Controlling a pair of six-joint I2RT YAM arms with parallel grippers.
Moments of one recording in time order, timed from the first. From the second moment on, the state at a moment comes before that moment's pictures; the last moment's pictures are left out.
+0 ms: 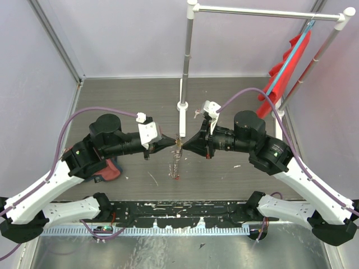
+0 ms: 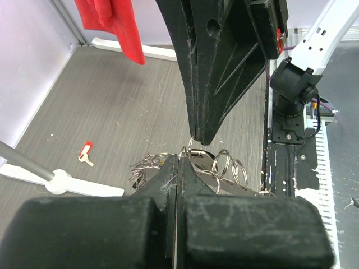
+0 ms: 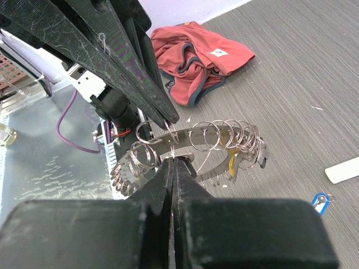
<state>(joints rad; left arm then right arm) -0.97 0.95 1.19 -0.40 0.36 0.26 0.85 0.94 1.20 -0.48 -0.45 0.16</state>
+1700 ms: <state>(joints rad) -0.97 0.81 0.91 0.26 0.43 -0.28 0.85 0.81 1.14 -0.19 -0.59 0.07</state>
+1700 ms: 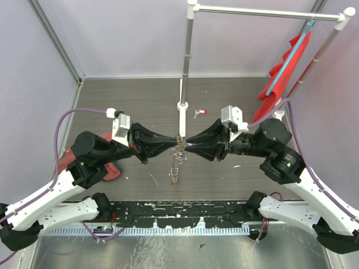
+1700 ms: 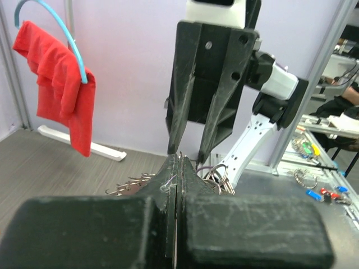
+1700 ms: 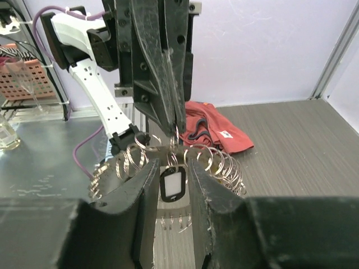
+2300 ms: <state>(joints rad) -0.97 0.84 0.91 0.33 0.46 -0.35 0.85 0.82 1.14 -0.18 -0.61 0.08</state>
